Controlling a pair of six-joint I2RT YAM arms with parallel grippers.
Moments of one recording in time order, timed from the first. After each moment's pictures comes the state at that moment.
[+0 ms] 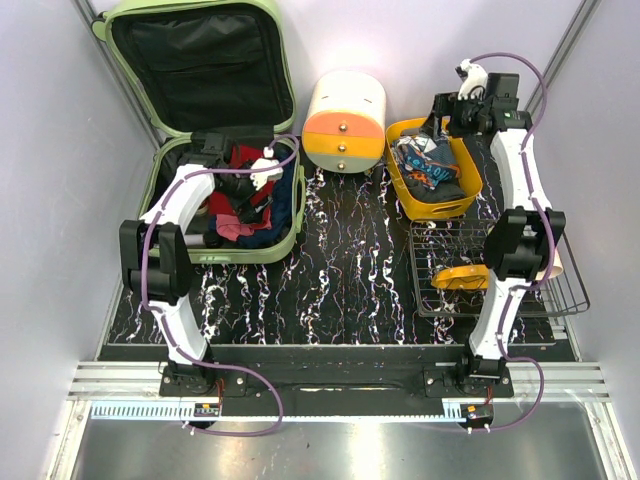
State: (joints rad) left arm -0.12 1.86 1.59 -0.86 0.49 0.88; right arm -0.06 2.12 2.16 -0.63 -0.52 -0.07
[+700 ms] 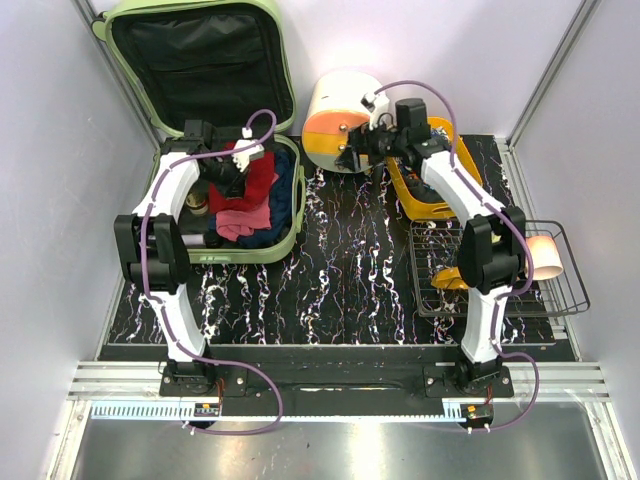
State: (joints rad) left arm -0.02 1.95 1.74 -0.93 0.57 0.88; right arm 0.30 2.03 1.87 -0.34 -0.64 0.02
